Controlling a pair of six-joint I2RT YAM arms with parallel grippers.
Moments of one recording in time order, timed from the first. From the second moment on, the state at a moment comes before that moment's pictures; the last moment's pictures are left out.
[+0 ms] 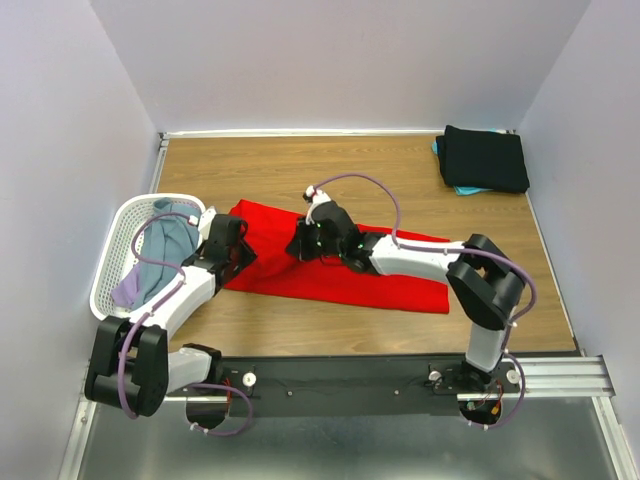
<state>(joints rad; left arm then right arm) -0.26 1.19 0.58 -0.21 -0.18 -0.84 0.92 1.84 1.16 0.17 -0.04 0.60</state>
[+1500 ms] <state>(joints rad) -0.29 1.38 0.74 -0.15 -0.17 -0.78 0.80 1.95 1.25 0.06 0.01 0.68</state>
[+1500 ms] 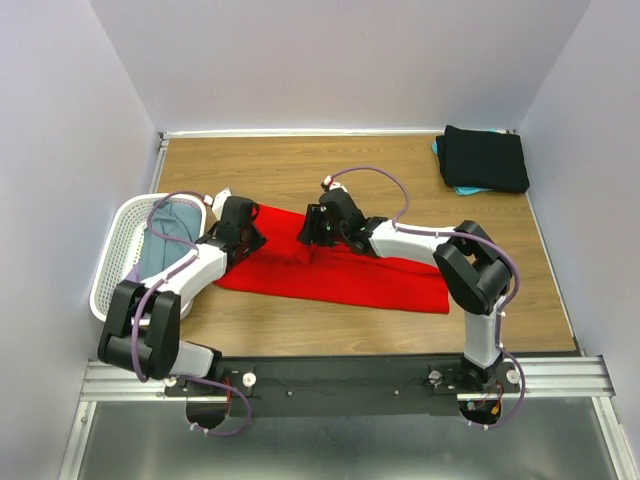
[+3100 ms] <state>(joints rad) -0.47 1.63 0.83 -0.10 -0.17 -0.93 0.56 1.65 0.93 -0.24 0.31 0.54</state>
